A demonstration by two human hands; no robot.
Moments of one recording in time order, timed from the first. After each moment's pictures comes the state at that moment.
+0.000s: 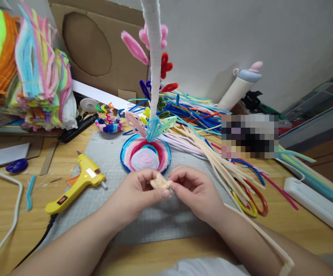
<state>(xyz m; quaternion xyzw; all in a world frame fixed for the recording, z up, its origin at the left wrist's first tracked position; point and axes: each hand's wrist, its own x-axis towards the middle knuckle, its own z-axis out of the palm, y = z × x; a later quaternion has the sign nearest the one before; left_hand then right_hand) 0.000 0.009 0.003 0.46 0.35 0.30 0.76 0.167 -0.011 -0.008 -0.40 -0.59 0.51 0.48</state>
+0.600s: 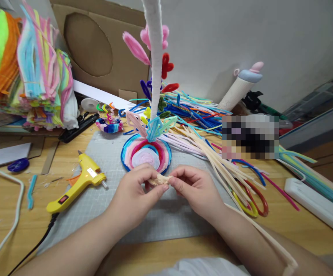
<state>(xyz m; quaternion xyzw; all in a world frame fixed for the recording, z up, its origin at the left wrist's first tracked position) 0.000 0.006 0.007 0.70 0.45 0.33 0.44 0.166 -0.008 -0.007 -0.47 -0.51 0.56 0.46</state>
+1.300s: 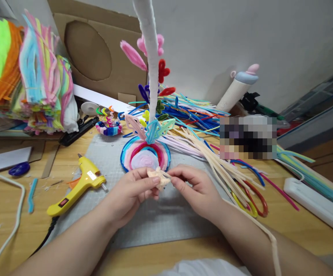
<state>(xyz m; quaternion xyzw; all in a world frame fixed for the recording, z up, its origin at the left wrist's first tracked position) -0.004 0.015 0.000 0.34 0.34 0.34 0.81 0.178 -0.004 0.002 -0.44 -0.71 0.38 0.41</state>
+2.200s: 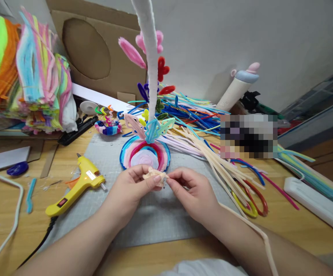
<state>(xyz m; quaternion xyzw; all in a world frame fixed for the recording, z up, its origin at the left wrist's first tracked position) 0.003 0.011 0.003 0.38 0.40 0.40 0.73 0.165 -0.013 -0.014 -0.49 -0.65 0.39 0.44</state>
